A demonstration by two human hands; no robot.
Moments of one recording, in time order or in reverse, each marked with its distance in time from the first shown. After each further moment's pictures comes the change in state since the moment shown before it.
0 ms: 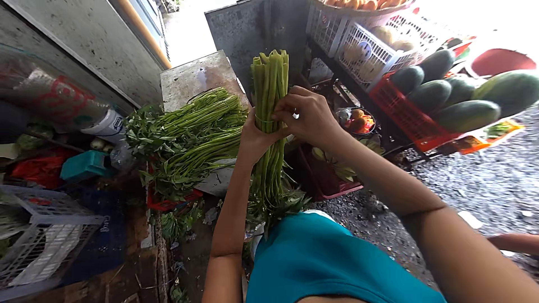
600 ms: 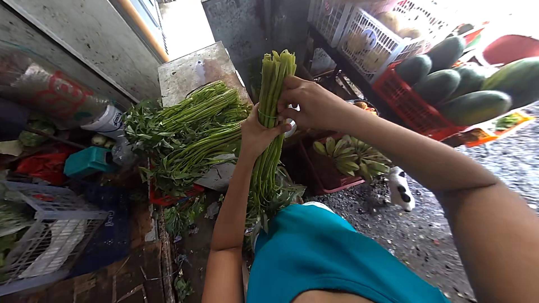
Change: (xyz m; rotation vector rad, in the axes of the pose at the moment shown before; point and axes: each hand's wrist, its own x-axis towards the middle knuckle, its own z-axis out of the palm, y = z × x) left_hand 0.006 -0.010 0.009 0.308 0.014 -0.020; right_hand 0.019 0.028 -0.024 -0.072 -0.469 -0.014
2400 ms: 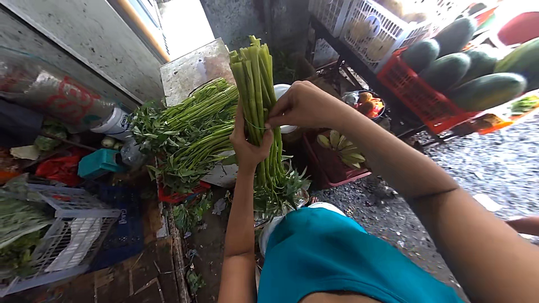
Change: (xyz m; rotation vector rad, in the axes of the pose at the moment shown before) left_hand -0.036 -0.027 -0.006 -0.092 0.381 0.605; right_hand -0.001 -0.036 0.002 0.270 -0.039 0.138
